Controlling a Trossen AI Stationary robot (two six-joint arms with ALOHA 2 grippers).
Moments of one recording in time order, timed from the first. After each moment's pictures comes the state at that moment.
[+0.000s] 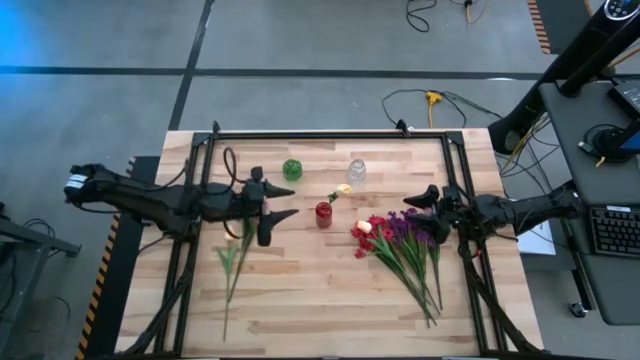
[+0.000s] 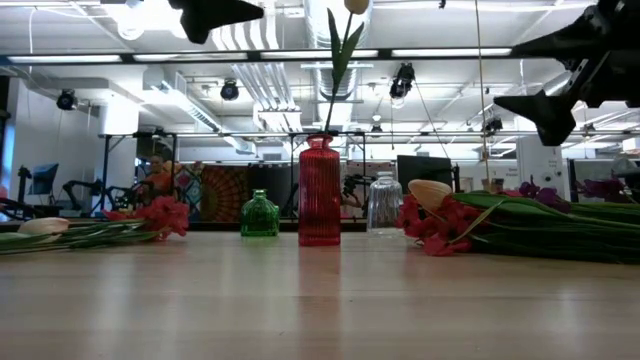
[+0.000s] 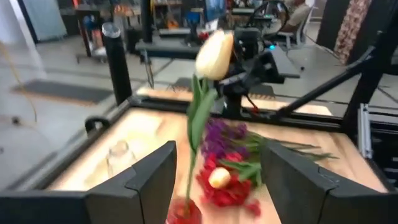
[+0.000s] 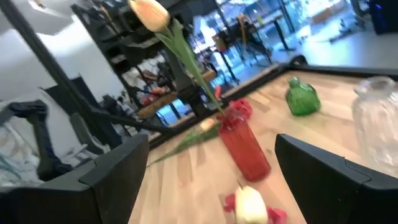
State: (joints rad) left arm -0.18 1.02 0.74 0.11 -0.37 -0.12; right arm 0.18 0.12 0.02 0.15 0.28 0.50
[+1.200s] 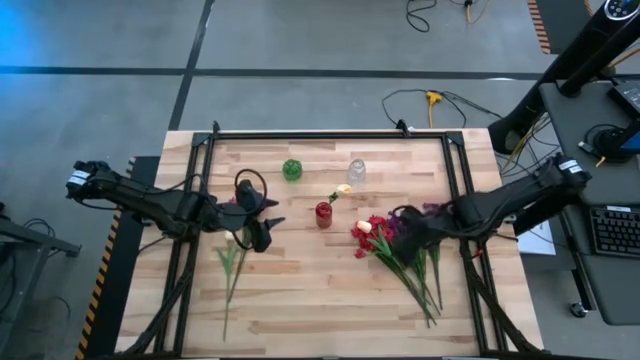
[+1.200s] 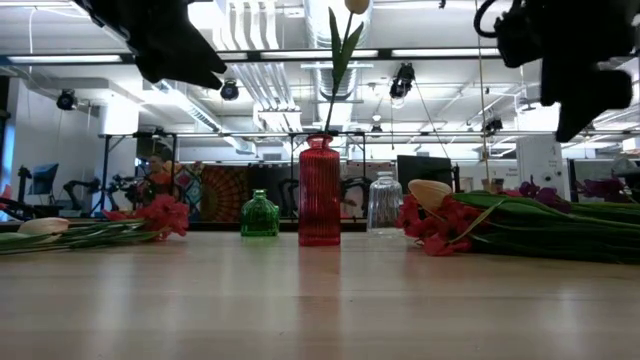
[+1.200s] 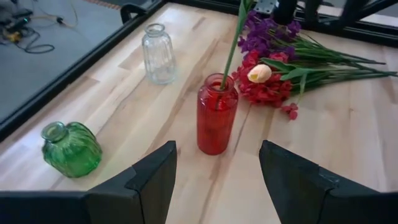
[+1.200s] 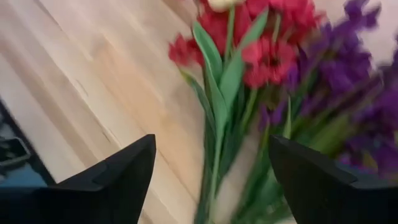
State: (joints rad) left arm -0.26 1.03 0.74 -0.33 -0.54 -0.40; right arm 0.34 1.15 0.85 -0.82 0.07 1.14
